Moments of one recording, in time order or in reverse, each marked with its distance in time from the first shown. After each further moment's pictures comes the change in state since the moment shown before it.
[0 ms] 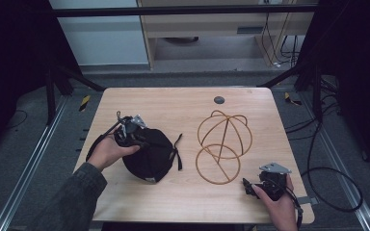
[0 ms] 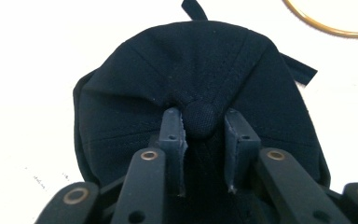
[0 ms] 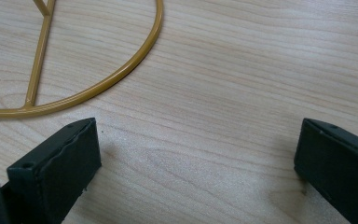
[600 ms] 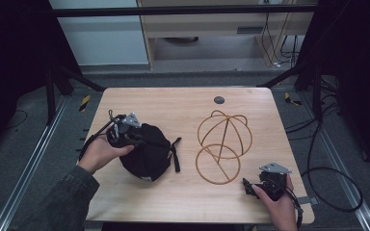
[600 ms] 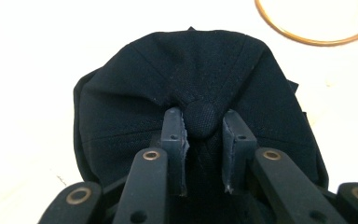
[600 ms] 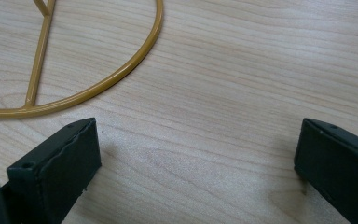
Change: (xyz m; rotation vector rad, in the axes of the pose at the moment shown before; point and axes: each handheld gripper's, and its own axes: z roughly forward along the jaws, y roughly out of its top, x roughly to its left) left arm -0.011 -0.001 -0.035 -0.068 0.018 0.063; right arm 0.000 0.000 0.000 0.000 0.002 0.001
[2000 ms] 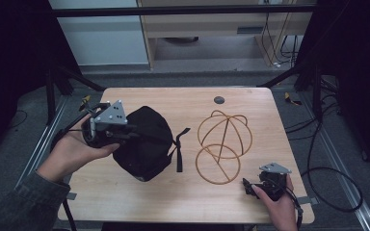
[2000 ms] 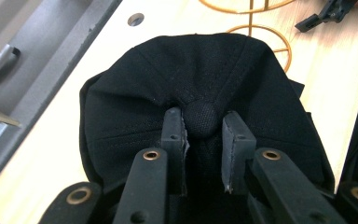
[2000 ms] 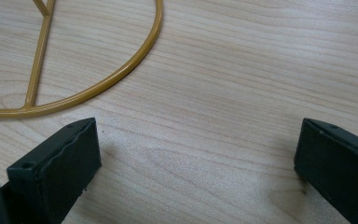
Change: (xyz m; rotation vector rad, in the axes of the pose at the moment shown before) left arm -0.056 0.046 -0.127 -0.148 0.065 0.213; right arm 0.000 0.000 0.000 -0.001 -0.001 0.000
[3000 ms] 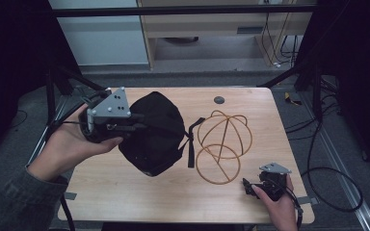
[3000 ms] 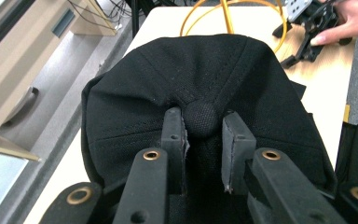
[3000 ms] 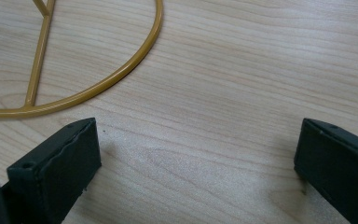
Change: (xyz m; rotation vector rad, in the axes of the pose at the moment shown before) left arm -0.015 0.049 -0.035 -0.095 0.019 0.082; right arm 0.000 0.000 0.000 0.000 -0.001 -0.001
